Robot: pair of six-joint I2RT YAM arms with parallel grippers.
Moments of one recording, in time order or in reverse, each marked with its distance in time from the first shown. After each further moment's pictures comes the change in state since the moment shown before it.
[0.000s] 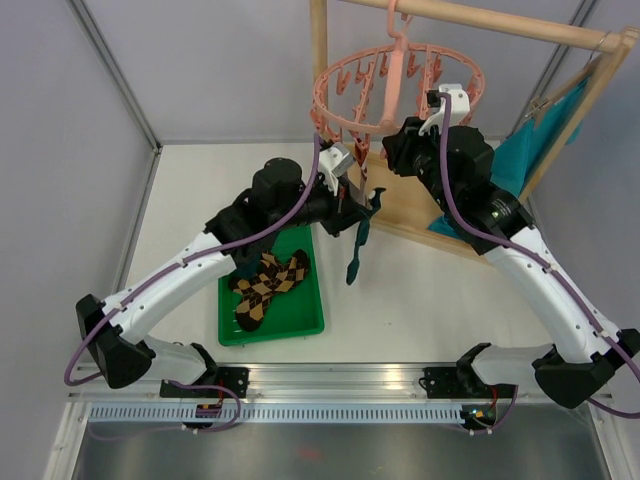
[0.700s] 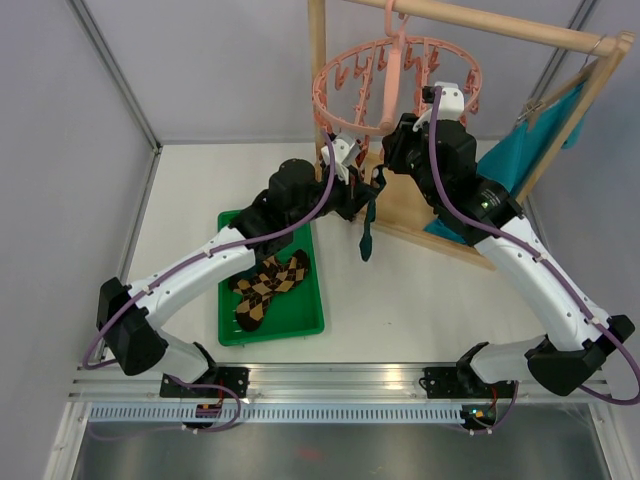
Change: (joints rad) left arm -0.005 0.098 -0.048 0.266 -0.175 0.000; right arm 0.038 0.074 0.086 -0.099 0.150 0.092
